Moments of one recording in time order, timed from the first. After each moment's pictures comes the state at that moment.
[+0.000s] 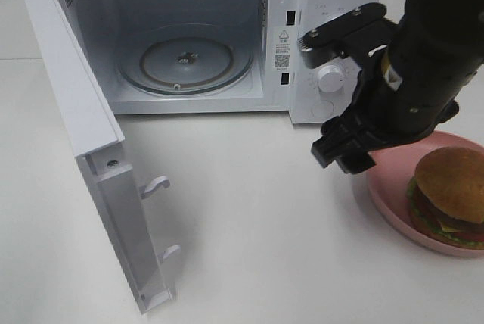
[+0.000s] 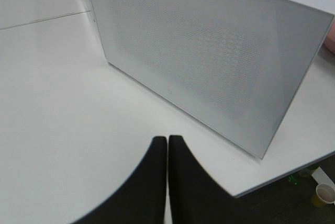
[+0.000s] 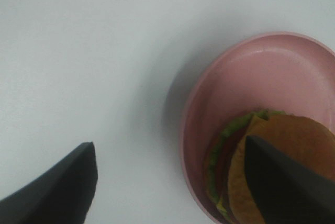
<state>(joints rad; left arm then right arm) -0.21 0.00 -0.50 -0.18 1.05 0.19 0.70 1.52 -0.98 -0.38 0.83 0.48</state>
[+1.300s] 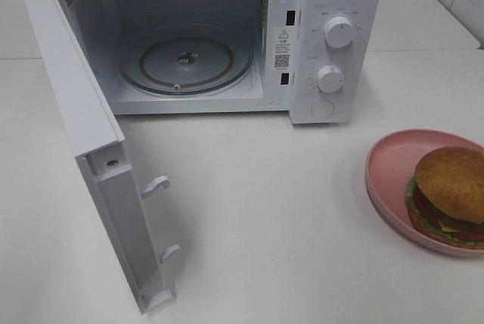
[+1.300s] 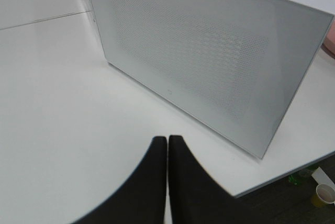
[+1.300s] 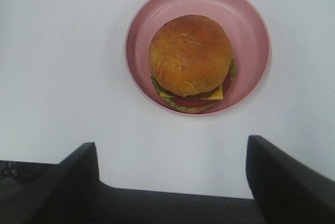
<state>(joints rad) -0.21 0.00 -0.50 -0.18 1.05 0.19 0.21 0.54 -0.71 -0.01 1.09 0.15</state>
